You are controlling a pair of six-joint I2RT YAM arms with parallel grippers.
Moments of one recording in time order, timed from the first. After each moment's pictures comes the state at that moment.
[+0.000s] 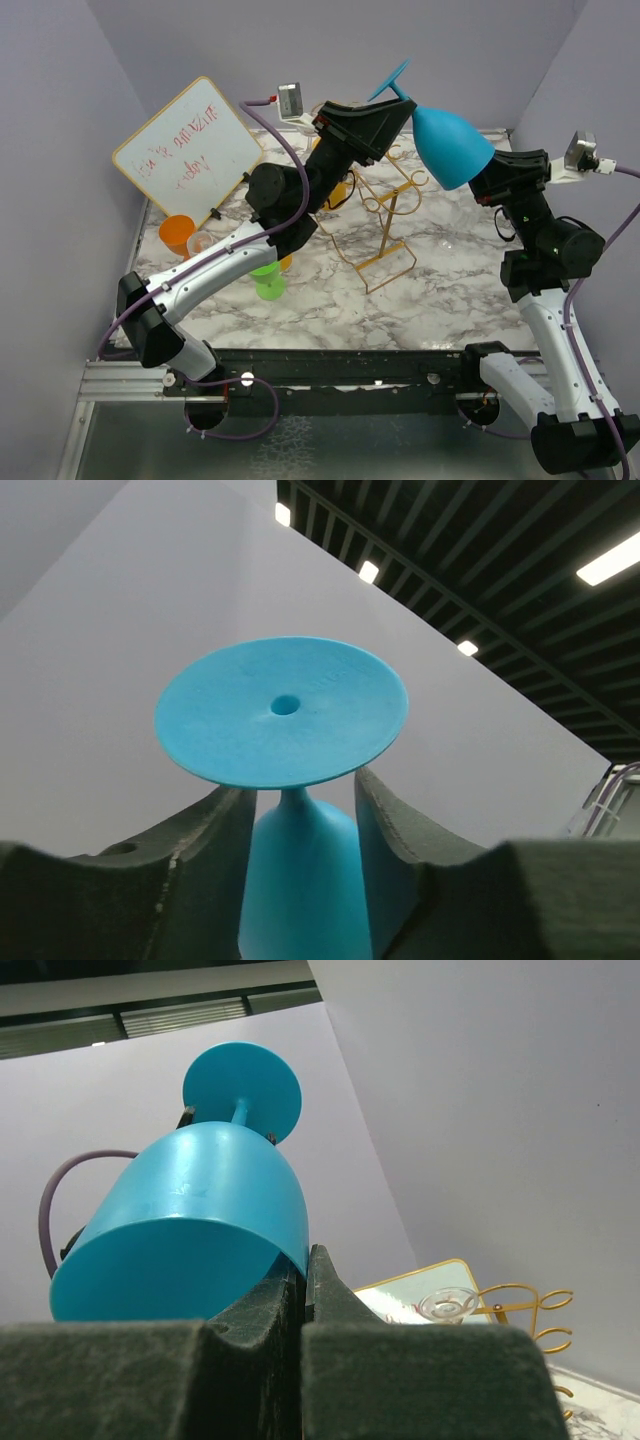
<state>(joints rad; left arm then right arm) -0.93 1.50 1.49 0.84 -0.02 -0.94 0.10 0.85 0.89 0.82 -0.52 0.93</state>
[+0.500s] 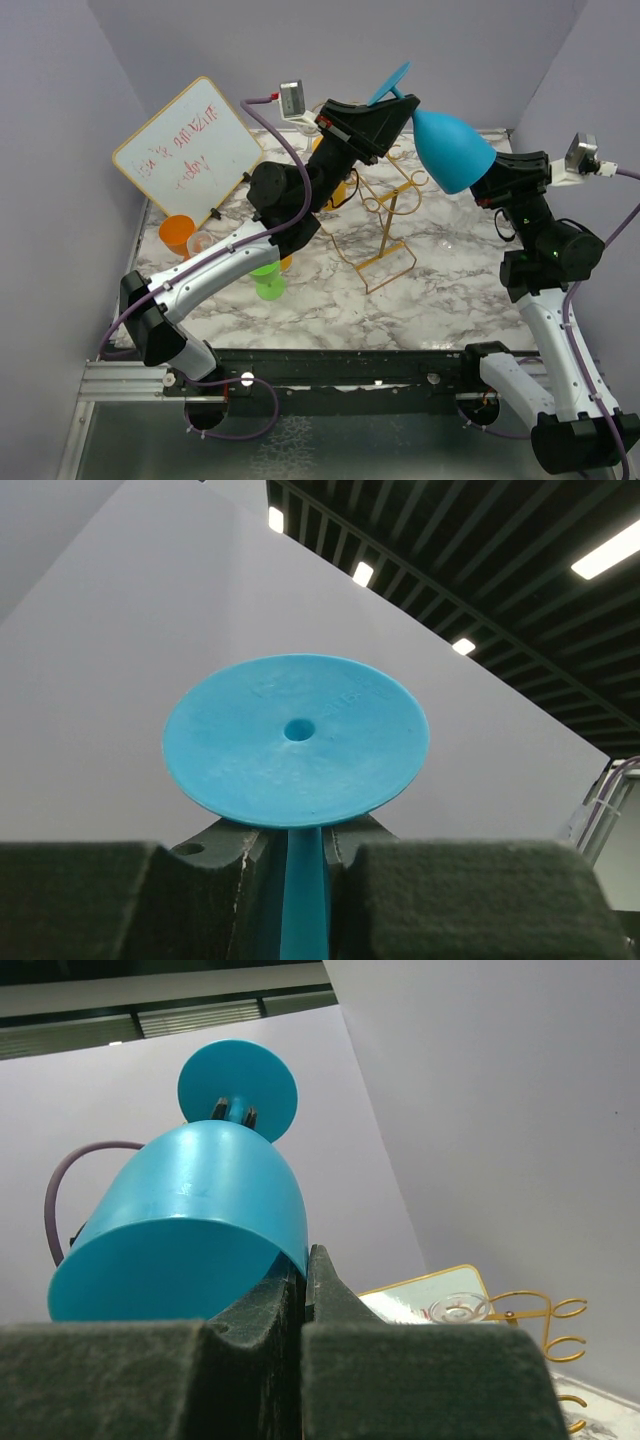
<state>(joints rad) -0.94 1.52 1.53 0.84 -0.02 -0.91 0.10 0.85 0.88 0.87 -0.53 0.94</state>
